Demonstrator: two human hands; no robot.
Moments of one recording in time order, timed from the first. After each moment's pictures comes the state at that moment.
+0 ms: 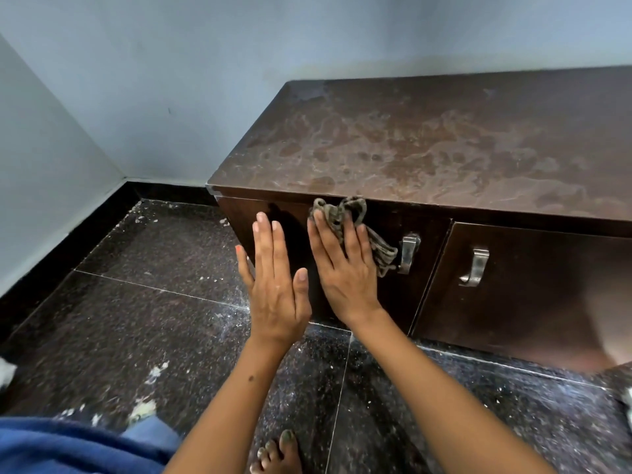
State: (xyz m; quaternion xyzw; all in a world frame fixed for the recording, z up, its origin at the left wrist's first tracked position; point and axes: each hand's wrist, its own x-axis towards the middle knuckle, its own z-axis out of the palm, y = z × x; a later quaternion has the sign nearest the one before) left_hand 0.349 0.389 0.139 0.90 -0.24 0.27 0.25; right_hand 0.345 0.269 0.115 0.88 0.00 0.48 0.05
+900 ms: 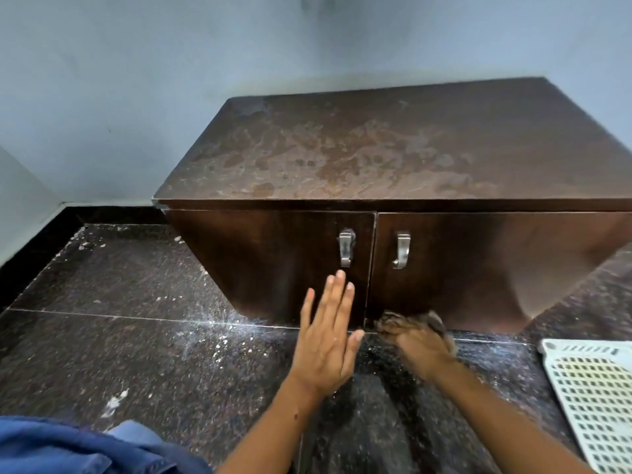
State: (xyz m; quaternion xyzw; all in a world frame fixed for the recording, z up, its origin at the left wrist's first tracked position) left_hand 0.264 0.329 0.091 0.86 -0.46 0.08 0.20; right_hand 0.199 0.131 0.015 0.98 -0.04 -0.13 -0.11
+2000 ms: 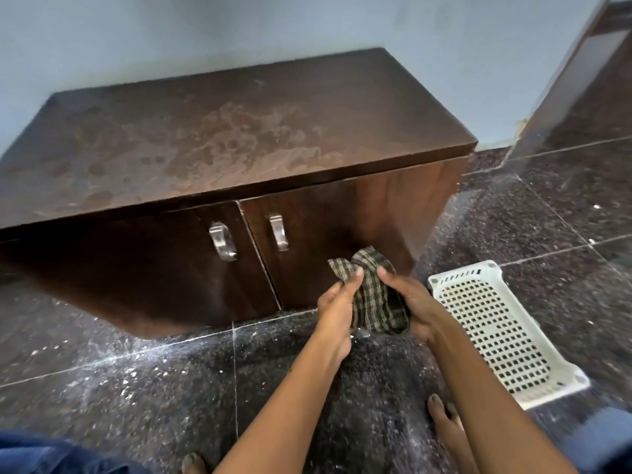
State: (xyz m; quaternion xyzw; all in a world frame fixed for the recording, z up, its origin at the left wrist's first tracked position) left_hand 0.183 0.174 0.103 0.58 0.08 -0.47 0.66; right_hand 0.101 0.072 0.083 0.38 -0.34 0.09 -0.86
